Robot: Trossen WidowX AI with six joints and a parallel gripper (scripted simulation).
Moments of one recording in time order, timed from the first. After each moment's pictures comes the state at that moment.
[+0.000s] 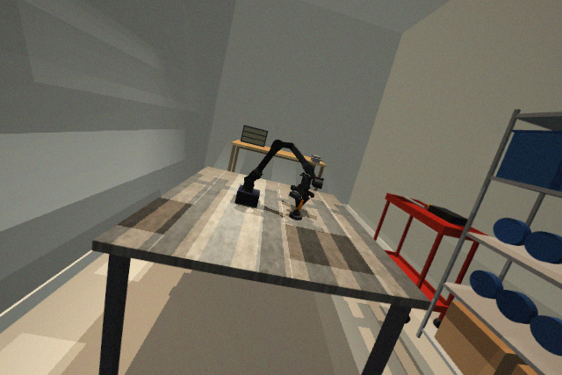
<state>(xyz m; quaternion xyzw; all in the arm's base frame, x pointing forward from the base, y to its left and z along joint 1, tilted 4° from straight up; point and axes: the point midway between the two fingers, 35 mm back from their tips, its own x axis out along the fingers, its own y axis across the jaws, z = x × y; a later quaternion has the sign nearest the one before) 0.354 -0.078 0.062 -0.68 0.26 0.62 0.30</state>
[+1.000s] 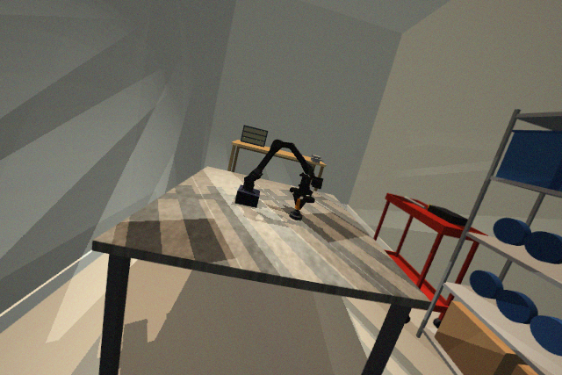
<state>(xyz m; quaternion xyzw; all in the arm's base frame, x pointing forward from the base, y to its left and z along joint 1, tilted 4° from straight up) 0.351 -0.078 0.059 -0.22 0.64 0.21 0.71</state>
